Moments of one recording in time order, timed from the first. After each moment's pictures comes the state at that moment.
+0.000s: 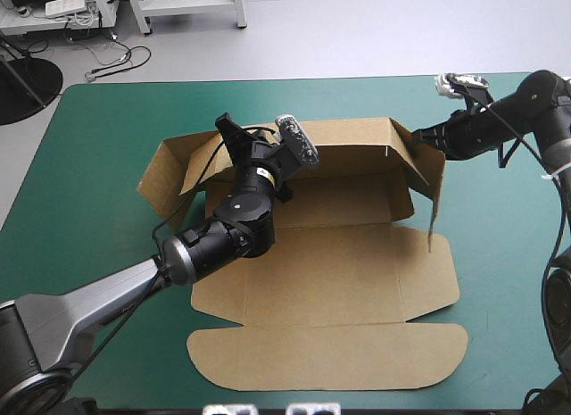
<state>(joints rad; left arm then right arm) -0.92 1.61 -1.34 1.27 0.86 -0.54 -0.07 1.71 -1.63 0.53 1.24 -0.37</state>
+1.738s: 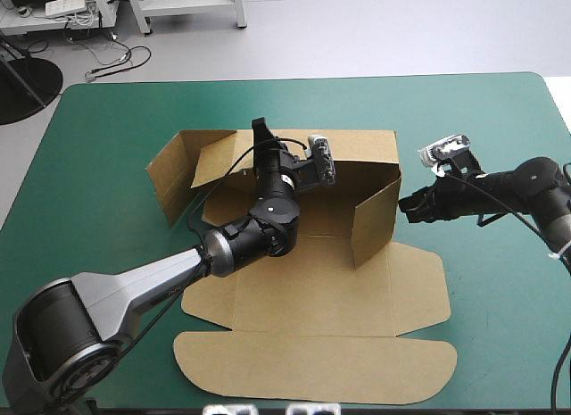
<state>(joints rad) -0.92 1.78 -1.36 1.36 0.85 -0.38 -0.07 1.46 -1.03 0.79 0.91 -1.03</state>
